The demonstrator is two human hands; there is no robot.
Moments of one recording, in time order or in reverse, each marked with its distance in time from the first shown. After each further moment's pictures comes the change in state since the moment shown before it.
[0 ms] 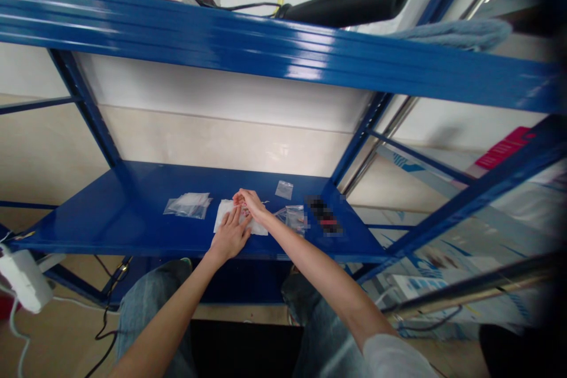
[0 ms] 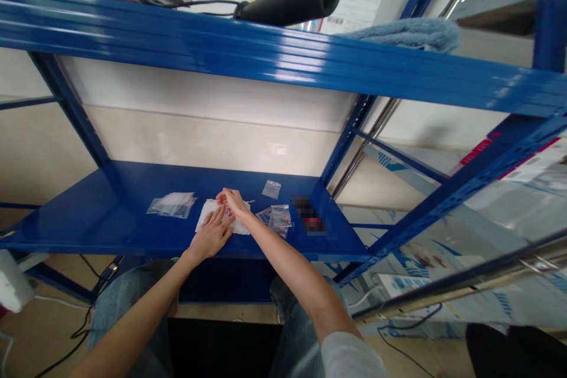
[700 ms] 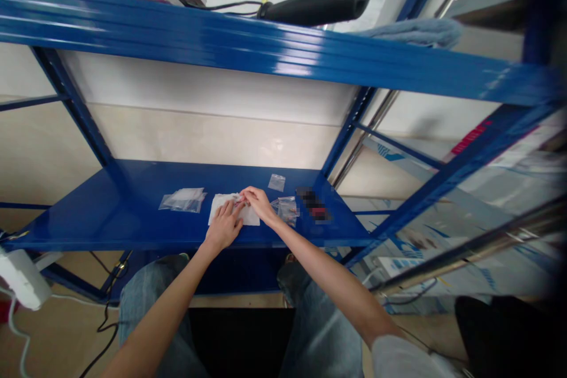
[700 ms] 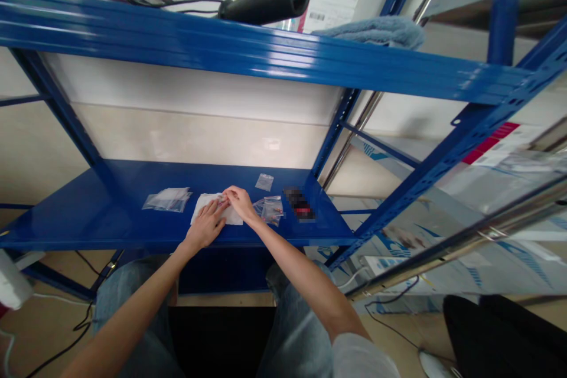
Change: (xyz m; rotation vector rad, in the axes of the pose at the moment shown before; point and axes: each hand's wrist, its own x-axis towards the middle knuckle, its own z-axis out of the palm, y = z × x) left_hand -0.005 0.005 -0.015 -0.067 0.074 -0.027; right_hand -0.055 -0.016 -0.037 -0.188 -0.013 -0.265
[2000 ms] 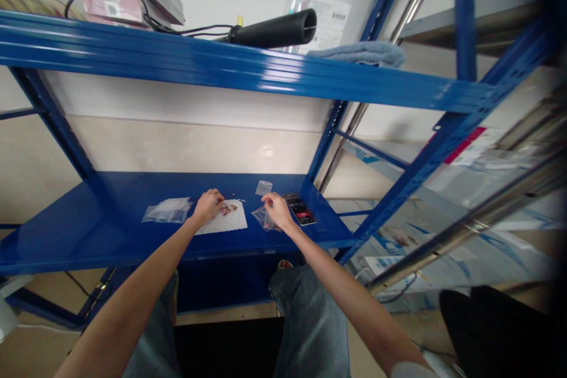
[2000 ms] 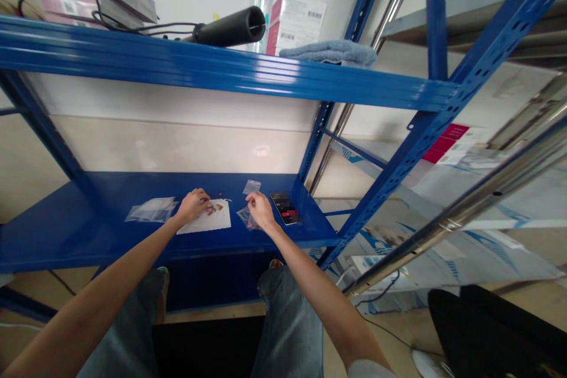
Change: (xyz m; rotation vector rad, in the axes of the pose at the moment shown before) left_hand 0.097 -0.058 -0.004 -0.093 -0.033 0.012; right_hand -0.028 0.015 -0.111 -0.686 0.229 -0.186
